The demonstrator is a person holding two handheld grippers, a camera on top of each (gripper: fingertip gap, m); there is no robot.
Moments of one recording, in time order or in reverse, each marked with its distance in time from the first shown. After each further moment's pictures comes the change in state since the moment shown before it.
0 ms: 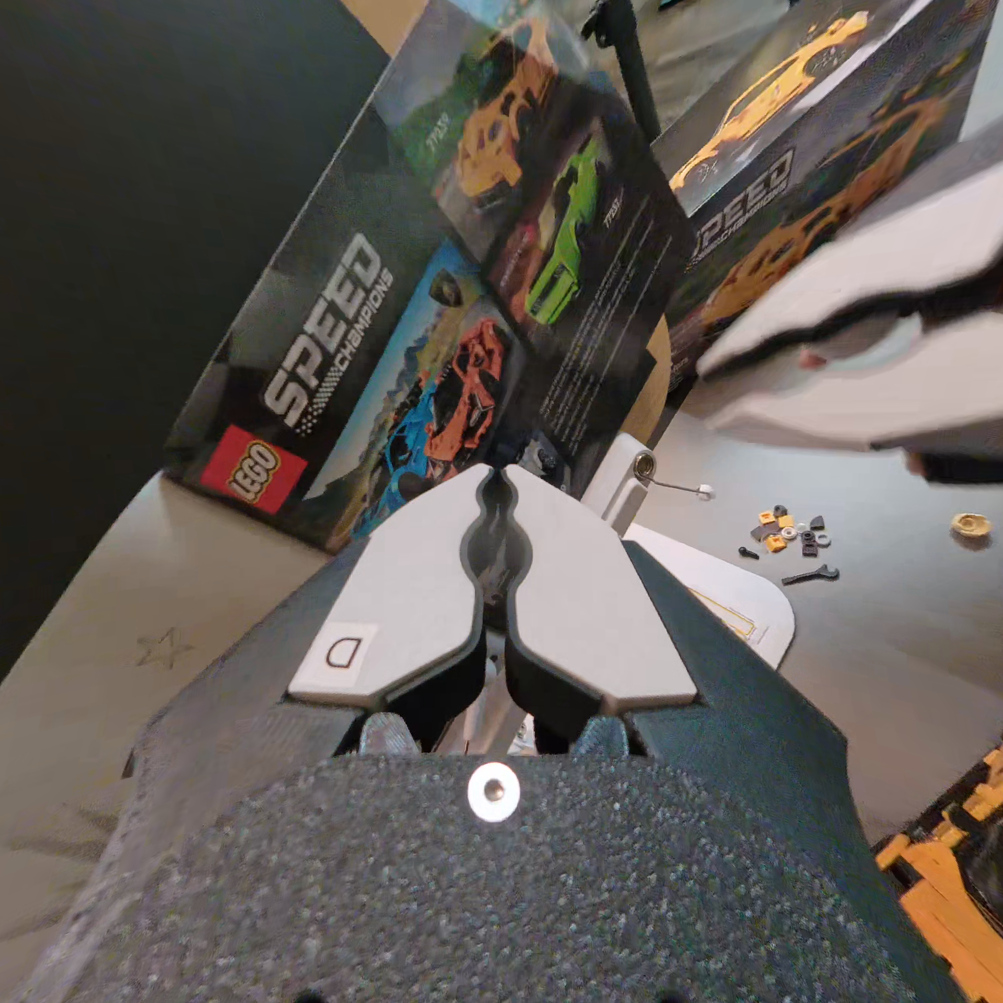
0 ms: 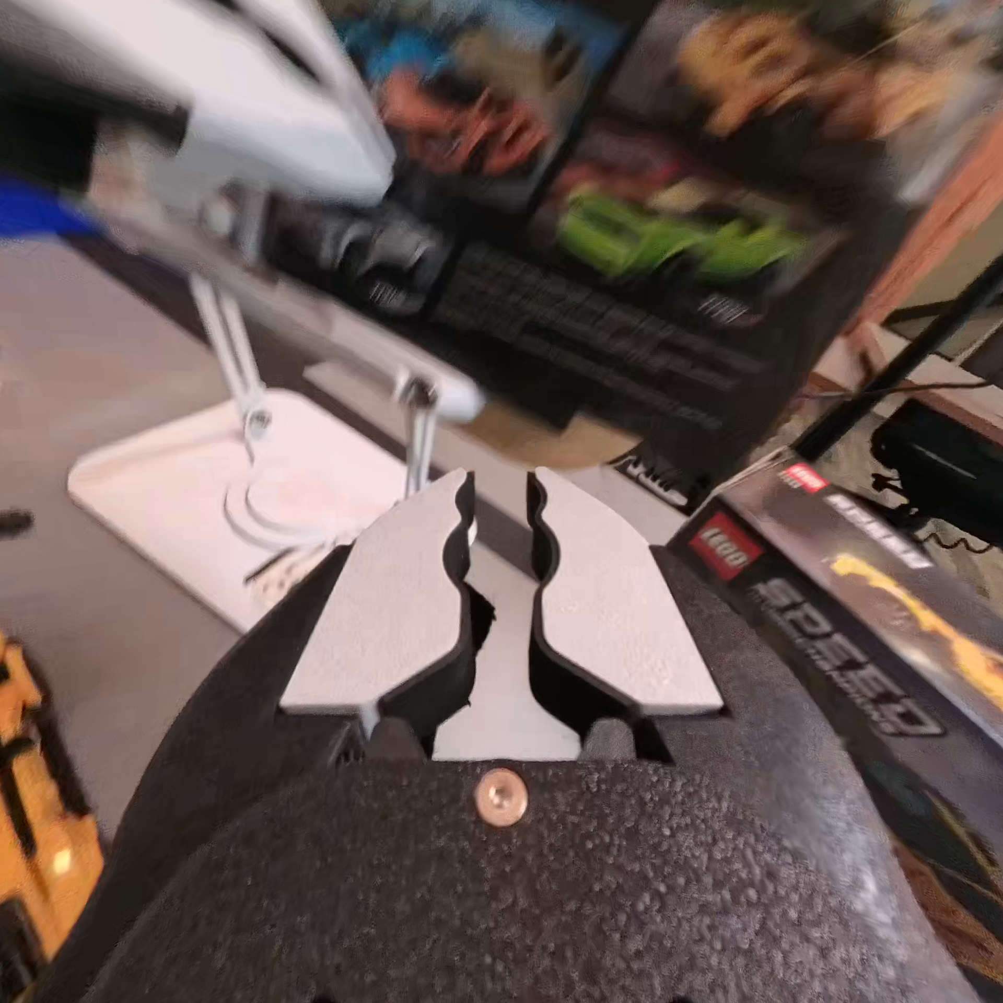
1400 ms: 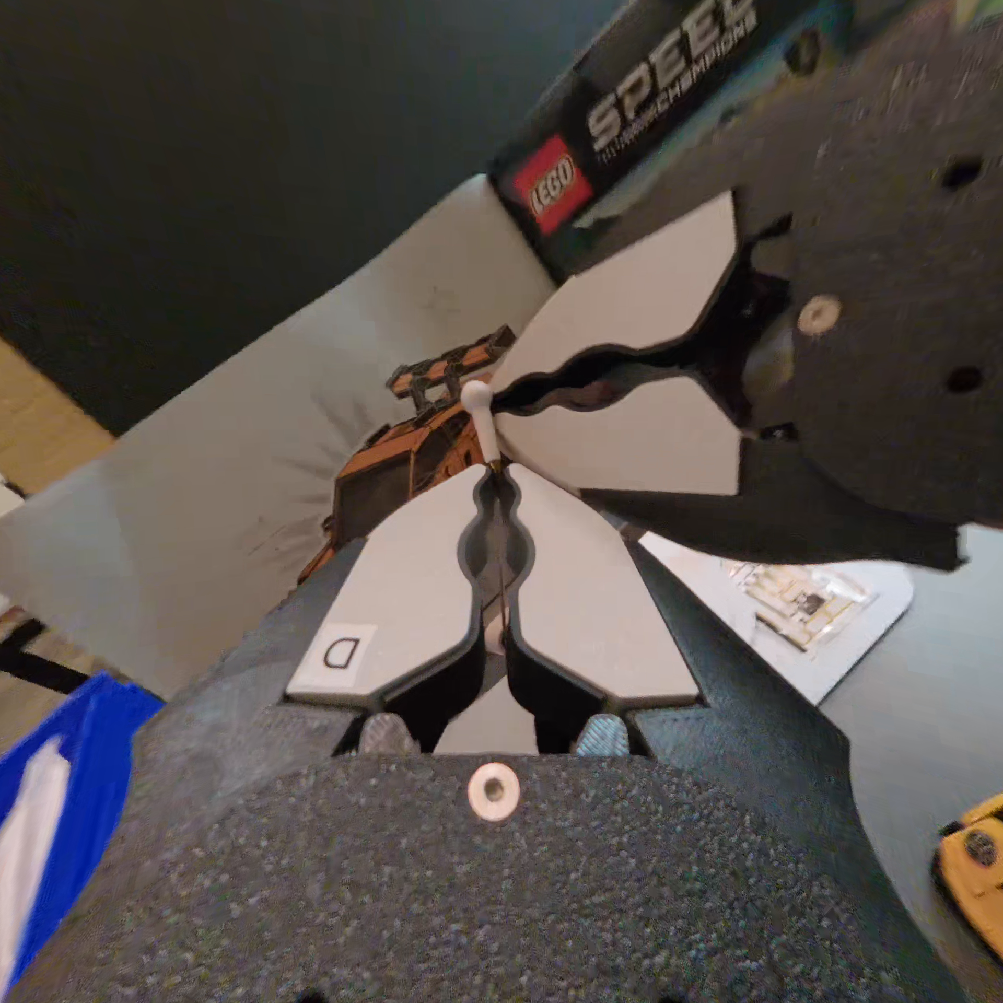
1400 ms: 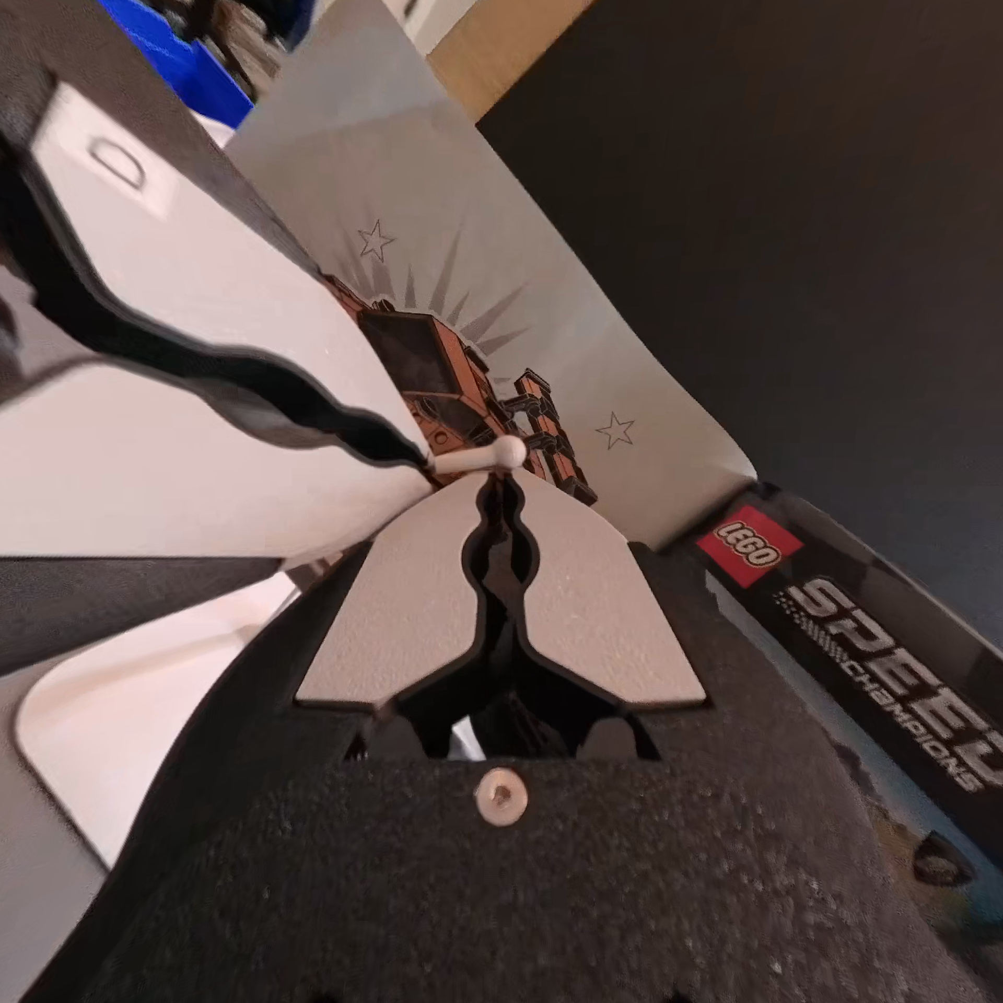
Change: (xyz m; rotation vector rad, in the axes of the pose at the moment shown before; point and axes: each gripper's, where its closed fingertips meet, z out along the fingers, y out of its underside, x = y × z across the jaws) left arm -0.058 0.073 -0.074 0.129 -0.245 -0.170; right arm -0.106 -0.141 0.091 0.125 0.049 -0.411
